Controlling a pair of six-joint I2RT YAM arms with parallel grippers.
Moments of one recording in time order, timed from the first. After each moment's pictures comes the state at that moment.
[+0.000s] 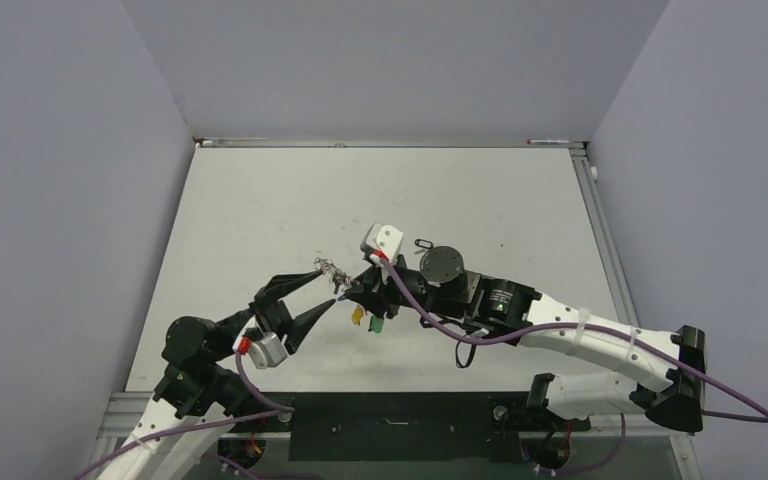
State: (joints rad) left arm -0.56 0.27 0.41 0.20 0.64 0.43; right arm 1.16 1.16 1.05 -0.13 -0.05 0.04
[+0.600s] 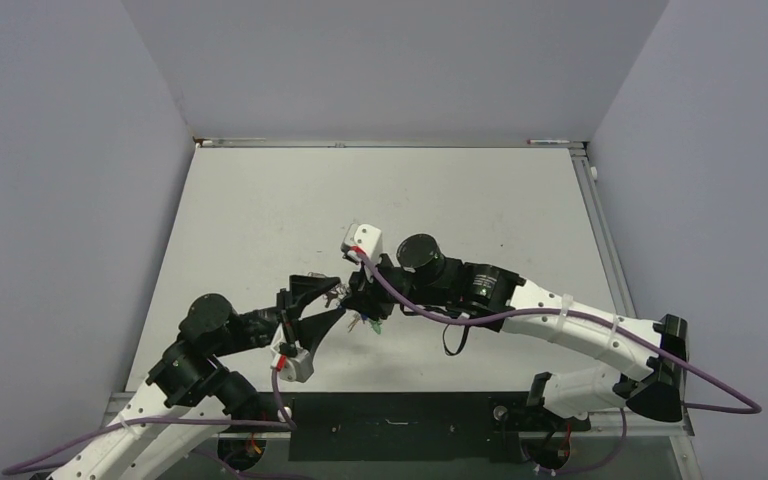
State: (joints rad) left arm -0.73 0.39 0.56 -0.15 0.57 0.92; right arm 1.14 1.28 1.20 -0.32 -0.17 0.06
